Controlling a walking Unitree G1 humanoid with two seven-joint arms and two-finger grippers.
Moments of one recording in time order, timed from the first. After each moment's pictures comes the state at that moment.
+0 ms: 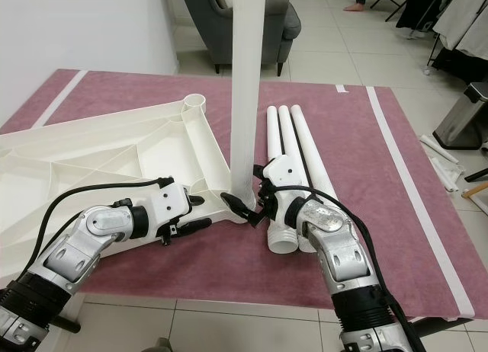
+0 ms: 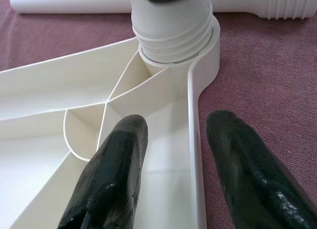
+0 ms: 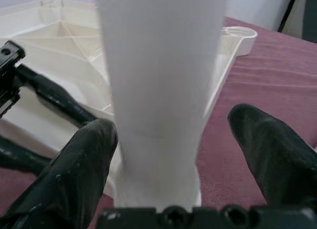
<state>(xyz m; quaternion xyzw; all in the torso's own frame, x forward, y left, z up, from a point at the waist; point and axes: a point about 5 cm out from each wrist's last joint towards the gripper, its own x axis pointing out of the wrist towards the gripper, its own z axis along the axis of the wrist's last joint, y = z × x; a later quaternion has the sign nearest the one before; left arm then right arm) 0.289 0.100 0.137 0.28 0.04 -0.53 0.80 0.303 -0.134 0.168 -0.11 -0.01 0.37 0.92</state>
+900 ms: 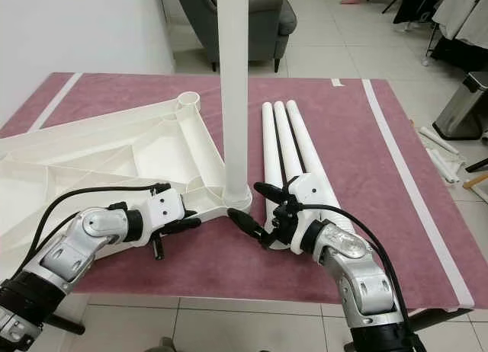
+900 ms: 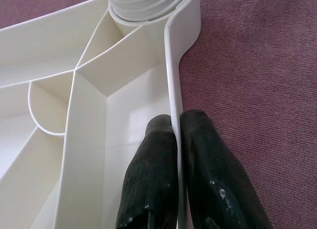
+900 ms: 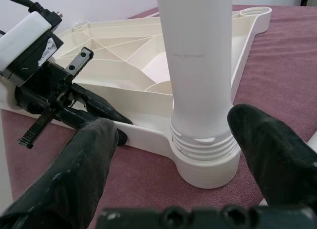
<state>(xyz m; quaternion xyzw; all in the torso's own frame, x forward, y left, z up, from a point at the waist) 0.293 0.112 0.127 0.31 0.09 -0.54 0.78 0.264 -0.144 0.157 -0.04 0.02 0.41 0.91</state>
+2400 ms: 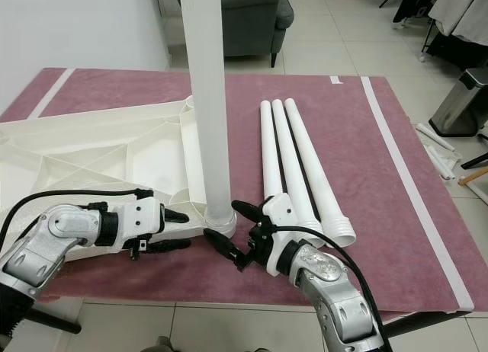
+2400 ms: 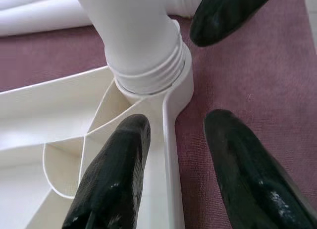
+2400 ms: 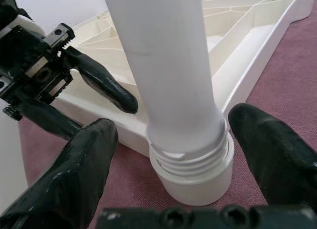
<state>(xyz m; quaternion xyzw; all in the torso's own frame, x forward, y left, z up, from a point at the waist) 0.266 0.132 0.153 0.31 0.03 -0.62 0.72 0.242 -0.115 0.145 -0.01 0.03 0.41 0.91</state>
